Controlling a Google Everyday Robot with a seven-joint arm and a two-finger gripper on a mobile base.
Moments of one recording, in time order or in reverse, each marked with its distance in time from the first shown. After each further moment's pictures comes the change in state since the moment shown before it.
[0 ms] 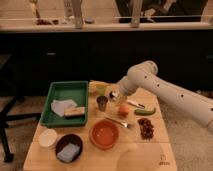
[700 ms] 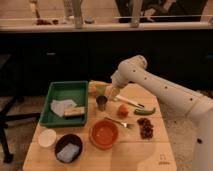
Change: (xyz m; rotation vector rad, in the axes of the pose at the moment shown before) arm -0.022 -0.047 0.033 0.035 0.007 -0.017
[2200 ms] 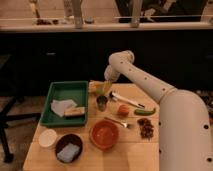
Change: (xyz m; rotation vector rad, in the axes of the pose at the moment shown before) arm -0.026 -0.049 0.064 -0.062 -0.007 0.011
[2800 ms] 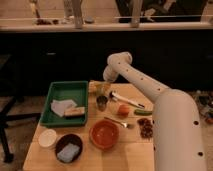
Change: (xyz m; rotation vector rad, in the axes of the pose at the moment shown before) arm -0.004 -0.004 0.020 -0.011 -0.006 -0.004
